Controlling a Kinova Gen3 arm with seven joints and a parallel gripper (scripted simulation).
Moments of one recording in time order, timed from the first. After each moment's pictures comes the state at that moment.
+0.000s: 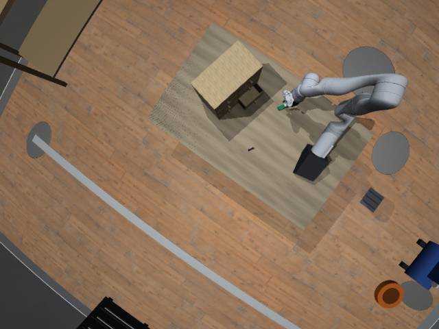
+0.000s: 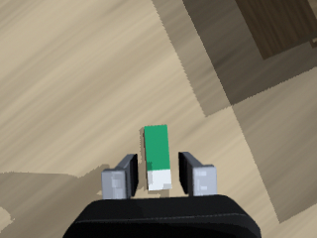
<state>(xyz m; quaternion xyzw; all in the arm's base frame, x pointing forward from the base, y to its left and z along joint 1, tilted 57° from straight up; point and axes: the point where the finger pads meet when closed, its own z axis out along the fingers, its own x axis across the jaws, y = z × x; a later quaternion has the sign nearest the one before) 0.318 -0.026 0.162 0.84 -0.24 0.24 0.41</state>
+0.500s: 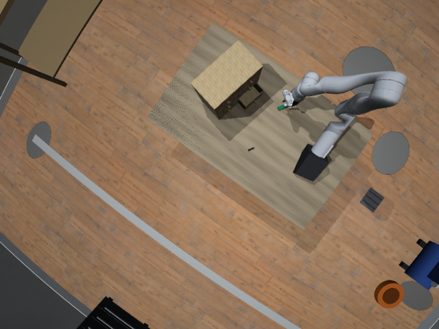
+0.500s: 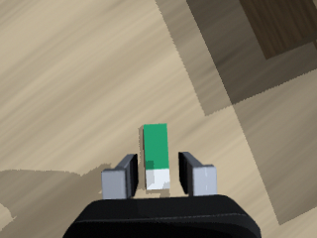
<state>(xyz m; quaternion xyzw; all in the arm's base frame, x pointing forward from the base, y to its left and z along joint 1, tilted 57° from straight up) 0.319 -0.030 0.162 0.85 -0.24 0.24 0.41</state>
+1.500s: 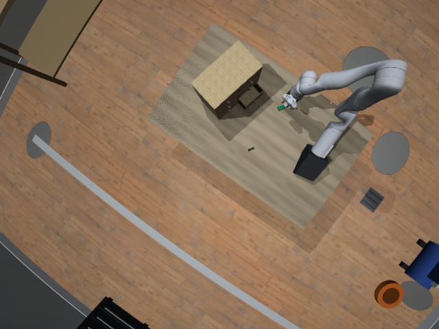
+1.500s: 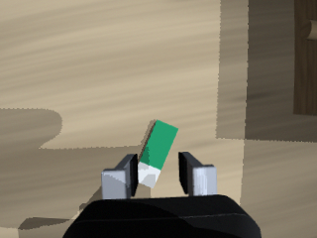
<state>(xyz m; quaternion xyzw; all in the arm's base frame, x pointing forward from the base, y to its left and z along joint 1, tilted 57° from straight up) 0.319 -0.031 0.163 0.87 -0.04 0.14 0.46</state>
